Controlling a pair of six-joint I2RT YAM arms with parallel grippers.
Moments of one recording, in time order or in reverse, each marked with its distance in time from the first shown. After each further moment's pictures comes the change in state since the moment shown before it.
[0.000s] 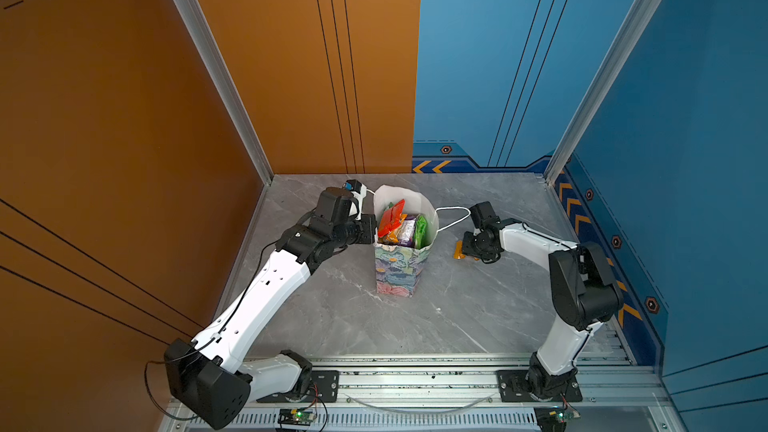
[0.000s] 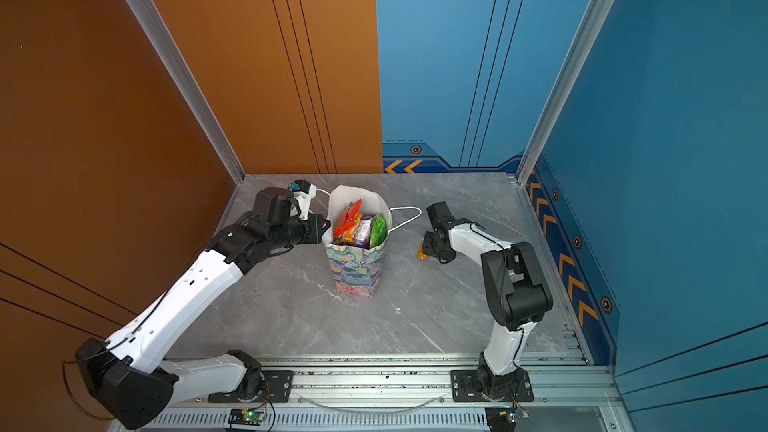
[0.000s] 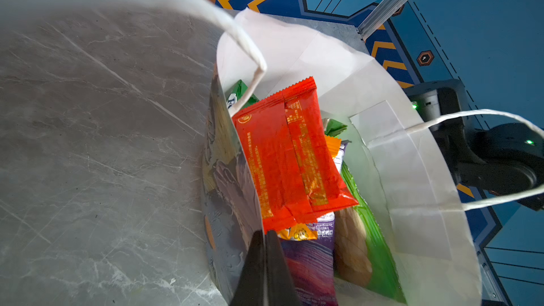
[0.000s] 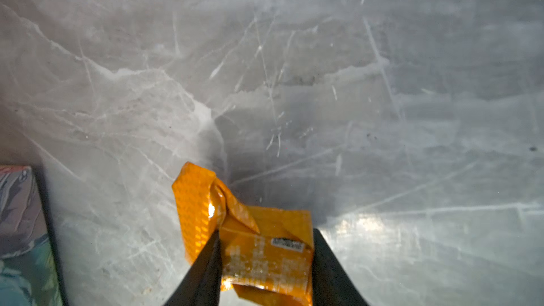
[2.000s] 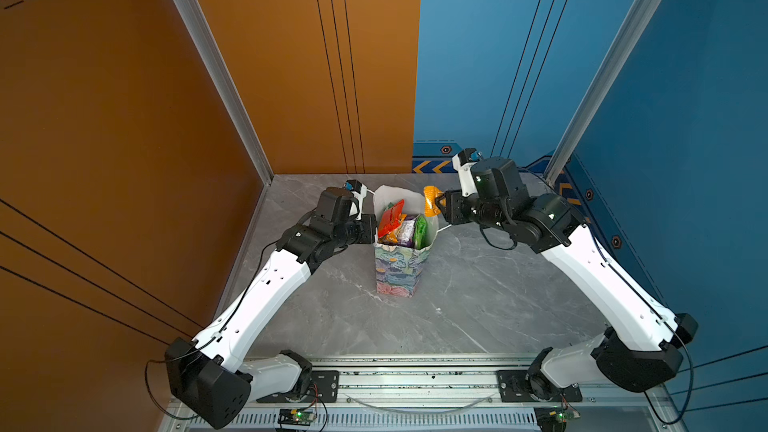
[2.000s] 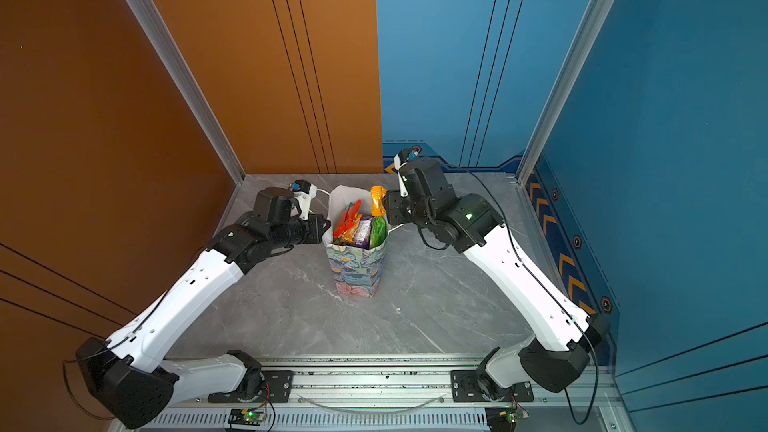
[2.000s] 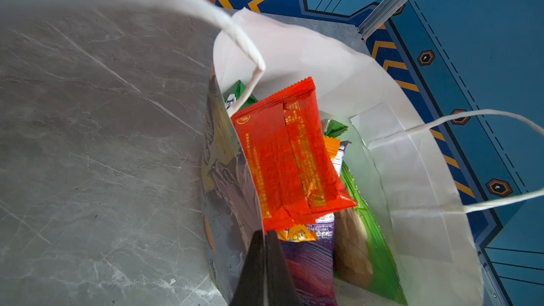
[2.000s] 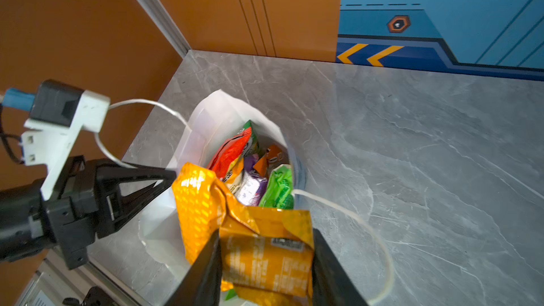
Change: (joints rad) left arm 0.000 0.004 0.000 0.001 0.000 0.000; right arm 0.459 -0.296 0.713 -0.447 0.149 -0.148
